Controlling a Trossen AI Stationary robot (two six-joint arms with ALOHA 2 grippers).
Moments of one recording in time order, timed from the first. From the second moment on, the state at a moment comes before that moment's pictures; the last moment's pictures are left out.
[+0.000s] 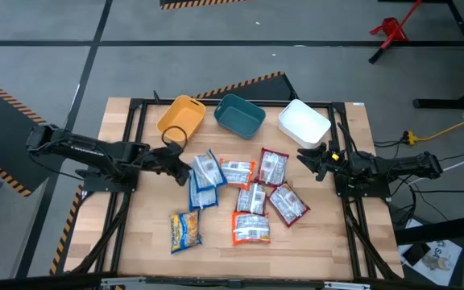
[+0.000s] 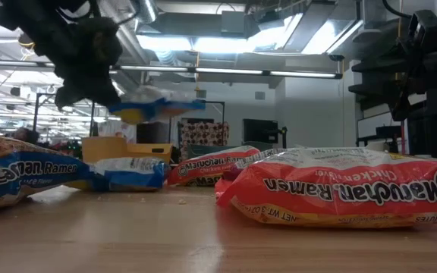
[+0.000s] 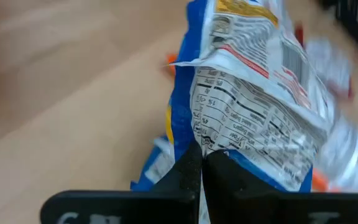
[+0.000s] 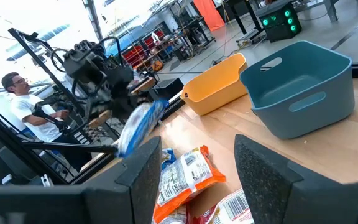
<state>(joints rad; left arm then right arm) -0.07 0.92 0.52 -0.33 -0.27 -0.91 0.12 0.08 0.01 0.06 0.41 0.60</state>
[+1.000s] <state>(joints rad) 0.39 0.80 0.53 -0.53 -0.62 -1.33 0.12 0.08 0.01 0.06 0.41 0.58</state>
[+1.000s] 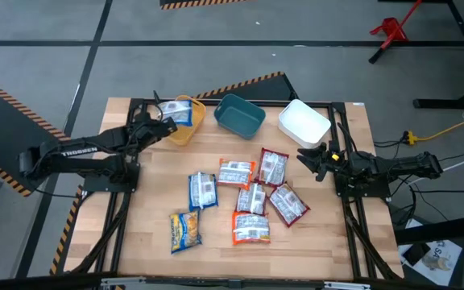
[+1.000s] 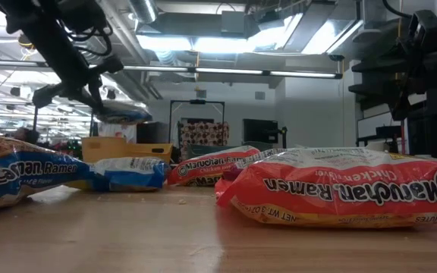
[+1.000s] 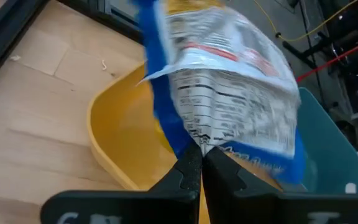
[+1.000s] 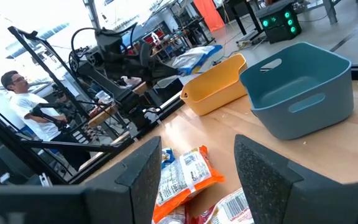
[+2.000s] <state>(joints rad) 0.41 1.00 0.53 -0.44 -0.57 -1.41 0.12 0.08 0.01 0.06 0.41 0.57</state>
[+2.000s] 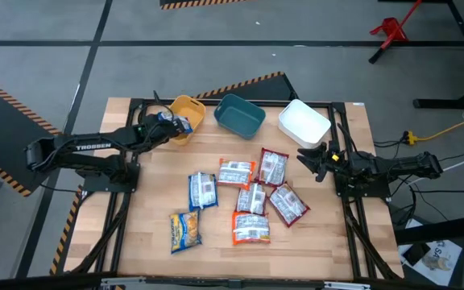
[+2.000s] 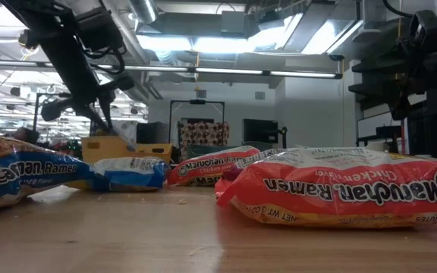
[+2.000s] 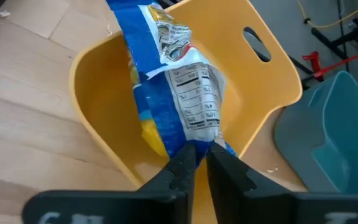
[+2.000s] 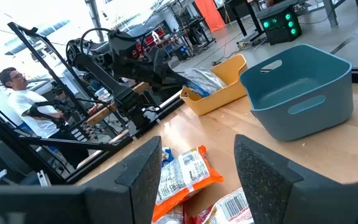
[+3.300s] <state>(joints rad) 0.53 1.29 1.16 -1.00 -0.27 -0.02 0.12 0.08 0.01 0.06 0.40 0.57</state>
